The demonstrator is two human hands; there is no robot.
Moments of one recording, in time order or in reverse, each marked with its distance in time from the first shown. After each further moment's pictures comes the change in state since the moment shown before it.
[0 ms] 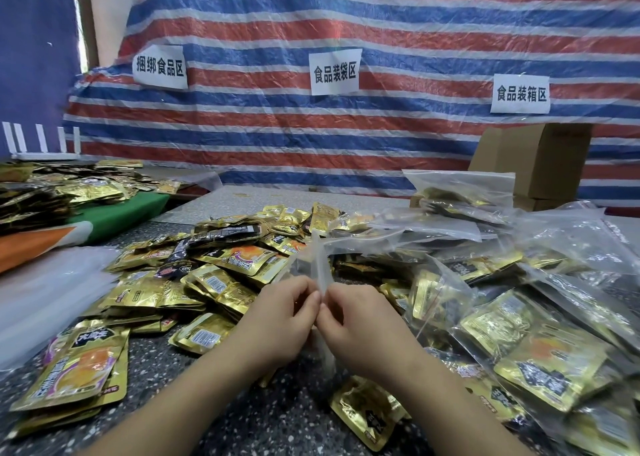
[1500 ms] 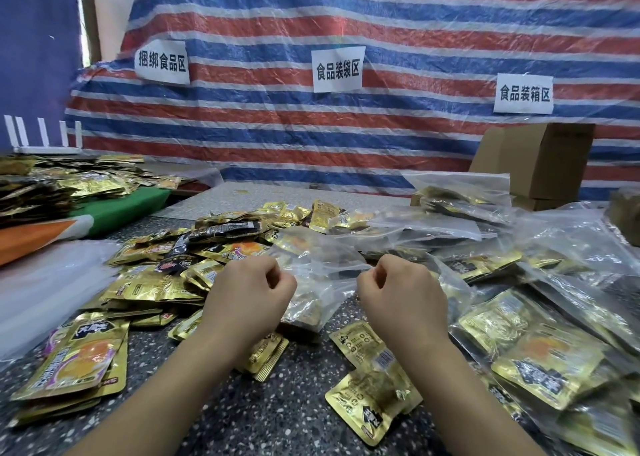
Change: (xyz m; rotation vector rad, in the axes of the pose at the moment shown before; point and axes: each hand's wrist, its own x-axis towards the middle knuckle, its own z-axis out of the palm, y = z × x) left_hand 0.005 -0.008 -0.018 0.243 0.344 -0.144; right_hand 0.008 0.017 -0.020 -0.221 0.335 0.348
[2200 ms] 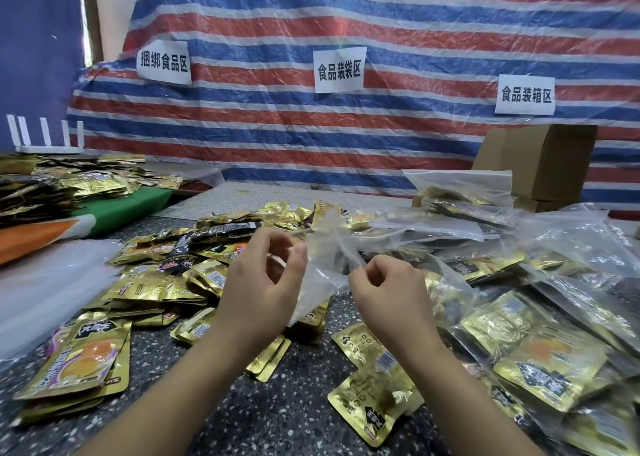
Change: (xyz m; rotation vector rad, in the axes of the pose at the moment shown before) left_hand -0.008 0.014 -0.004 -0.422 0.089 0.141; right_hand -0.004 -0.009 0.000 0.397 -0.096 0.048
